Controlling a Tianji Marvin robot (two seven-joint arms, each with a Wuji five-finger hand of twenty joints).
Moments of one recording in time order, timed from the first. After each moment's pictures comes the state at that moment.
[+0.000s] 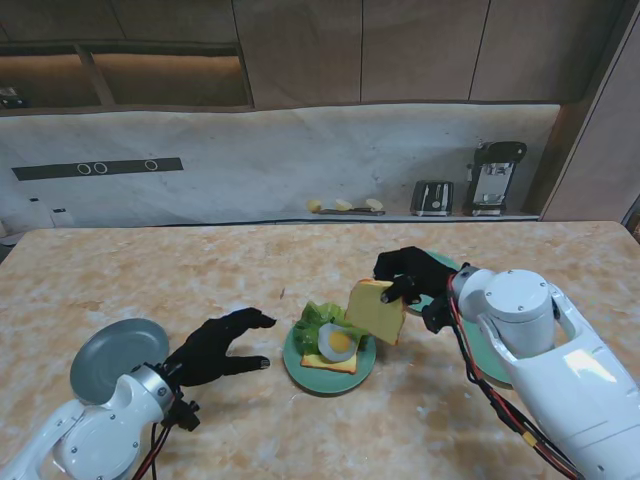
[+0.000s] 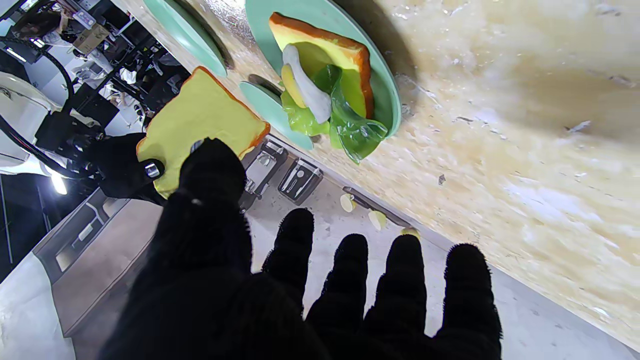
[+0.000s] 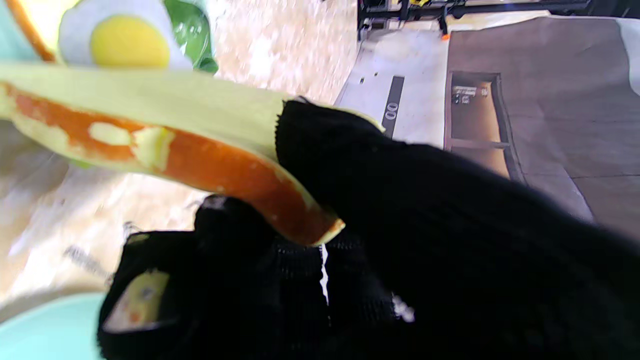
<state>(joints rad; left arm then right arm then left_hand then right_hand) 1.84 -1.06 -1.41 -1.83 0.50 -0.20 -0.20 -1.29 -1.09 1.22 -1.57 0.17 0.37 0.45 0.93 -0.20 0.00 0.00 0.36 0.17 0.31 0.28 0.26 0.23 0.25 0.31 0.21 0.23 0.20 0.34 -0.04 0.29 0.52 0.48 0.83 -1.21 1.37 -0.08 0.84 -0.01 1.30 0.71 1.01 0.13 1.19 1.10 1.18 0.06 1.42 0.65 1.04 0.13 1.71 0.74</state>
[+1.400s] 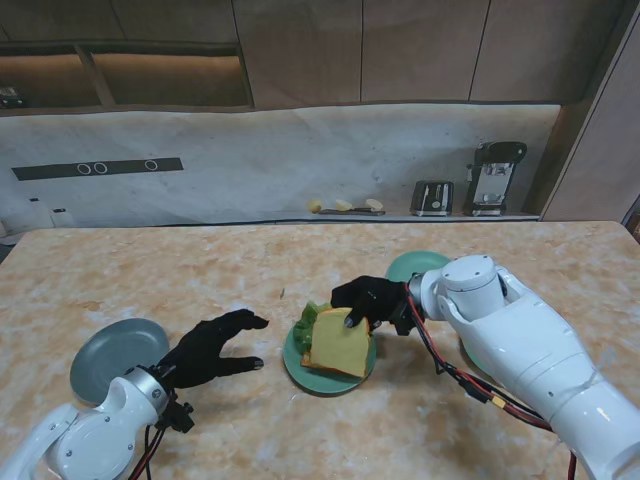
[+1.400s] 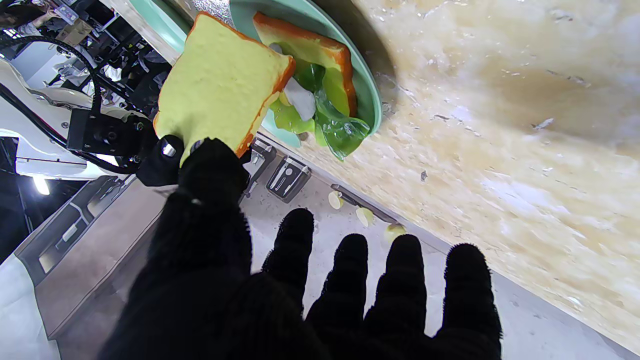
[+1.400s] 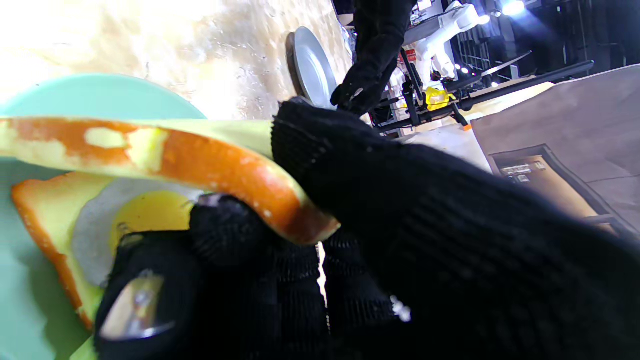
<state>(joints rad) 1.86 -1.06 -1.43 -1.84 0.51 -0.19 -0.20 -0.98 -1.15 0.89 -1.15 0.42 0.41 0.73 0.93 -0.20 0.00 0.00 0.36 0.17 0.31 0.28 0.26 0.23 0.25 0.31 0.21 0.23 0.20 0.34 -0.04 0.29 0.52 0.48 0.84 -1.21 1.36 -0.08 0.84 0.02 1.28 0.73 1.01 0.16 1.17 1.10 1.18 0.09 1.41 0.65 1.05 0.16 1.71 0.78</state>
